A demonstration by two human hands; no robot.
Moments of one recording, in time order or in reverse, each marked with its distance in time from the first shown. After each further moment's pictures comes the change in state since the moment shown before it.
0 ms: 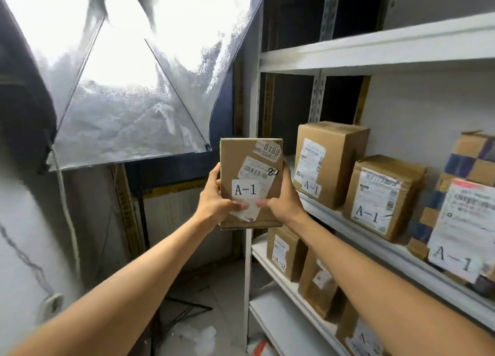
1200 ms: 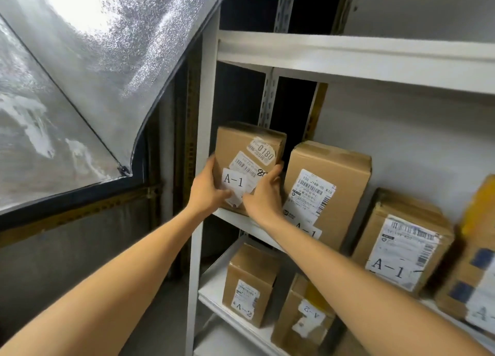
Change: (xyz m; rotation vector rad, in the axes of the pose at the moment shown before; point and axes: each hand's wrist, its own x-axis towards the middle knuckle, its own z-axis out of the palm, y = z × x) left_hand 0.249 -0.063 0.055 0.101 -0.253 0.204; right_hand 0.178 0.022 0.022 -0.629 0.517 0.238
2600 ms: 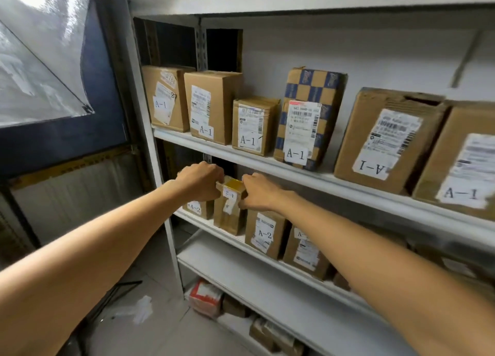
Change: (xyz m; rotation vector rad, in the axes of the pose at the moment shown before) left_hand -0.292 0.183 0.134 1.016 -0.525 0.122; right_hand -0.233 0.189 -0.231 -0.477 -0.559 -0.218
